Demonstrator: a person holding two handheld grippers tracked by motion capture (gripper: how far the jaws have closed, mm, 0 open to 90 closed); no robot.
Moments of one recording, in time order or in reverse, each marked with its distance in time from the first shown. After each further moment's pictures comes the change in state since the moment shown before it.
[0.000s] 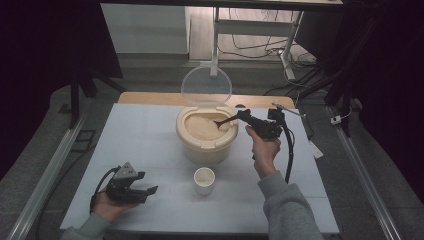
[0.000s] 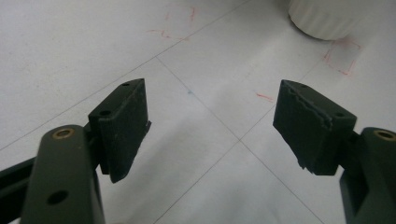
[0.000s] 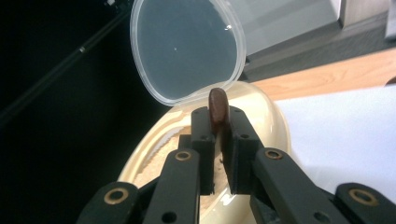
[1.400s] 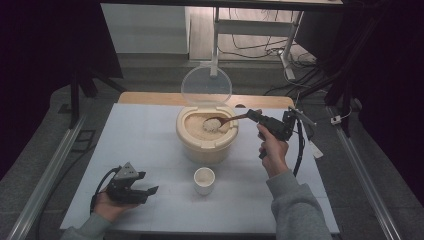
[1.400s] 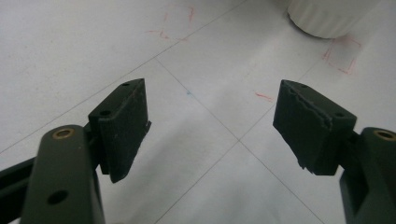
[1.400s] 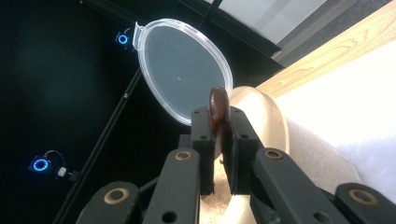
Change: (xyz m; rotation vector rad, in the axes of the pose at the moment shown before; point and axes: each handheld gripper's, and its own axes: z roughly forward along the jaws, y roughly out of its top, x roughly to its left) left arm -0.001 0.001 0.001 0.004 0.004 0.013; right arm -0.032 0.005 -0.020 -0.044 0.125 0.368
